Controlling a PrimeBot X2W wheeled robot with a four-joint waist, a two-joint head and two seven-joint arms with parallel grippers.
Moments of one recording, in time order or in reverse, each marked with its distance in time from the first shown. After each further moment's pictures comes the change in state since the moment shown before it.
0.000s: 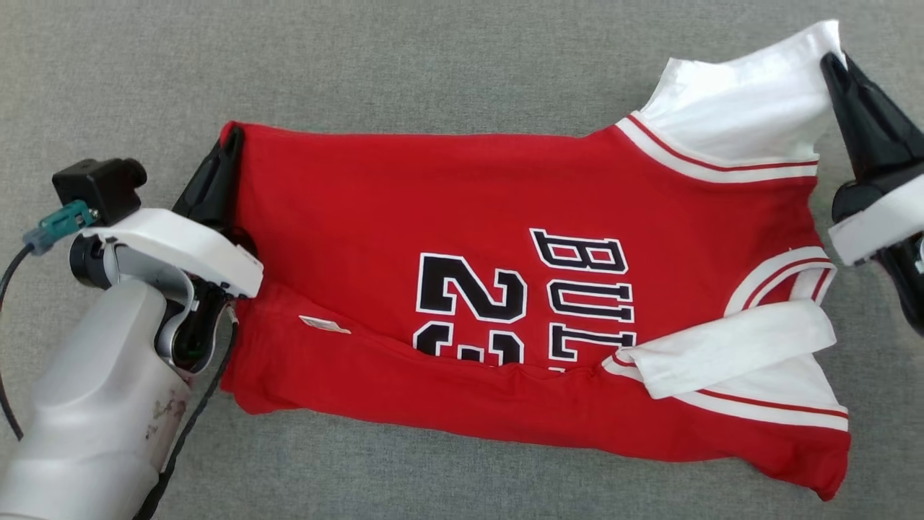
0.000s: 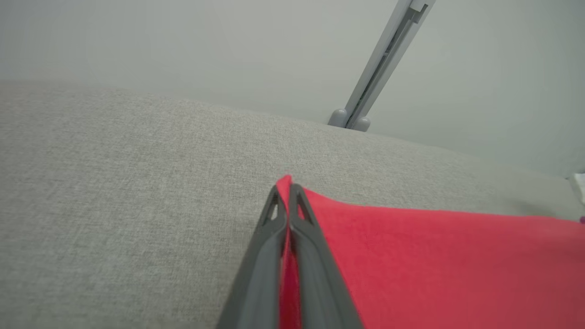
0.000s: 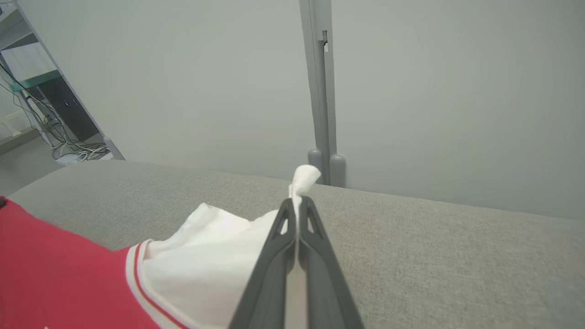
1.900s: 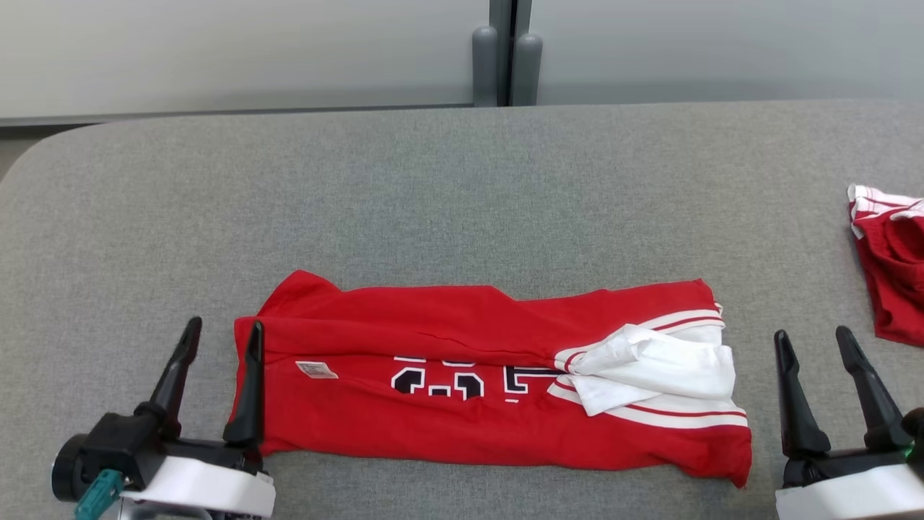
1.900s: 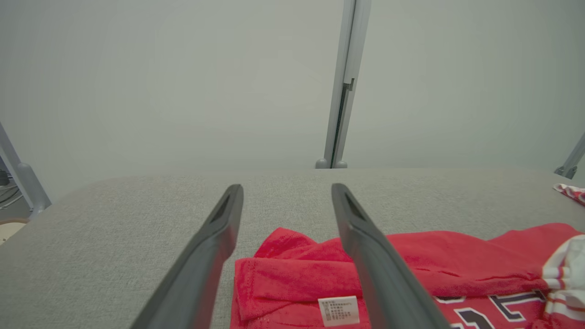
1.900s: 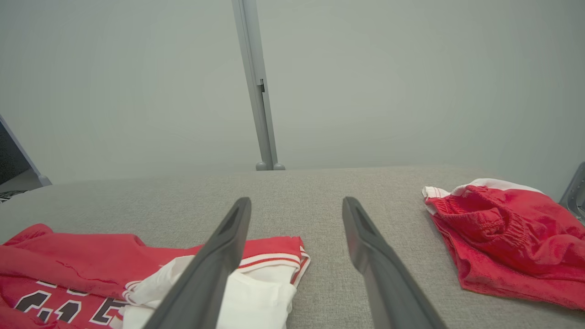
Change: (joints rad) left arm 0.740 -0.047 0.355 -0.678 0.513 0.184 -0.012; right arm 0.778 0.436 -0.441 -0.378 -0.479 0.000 -0.083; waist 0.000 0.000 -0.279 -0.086
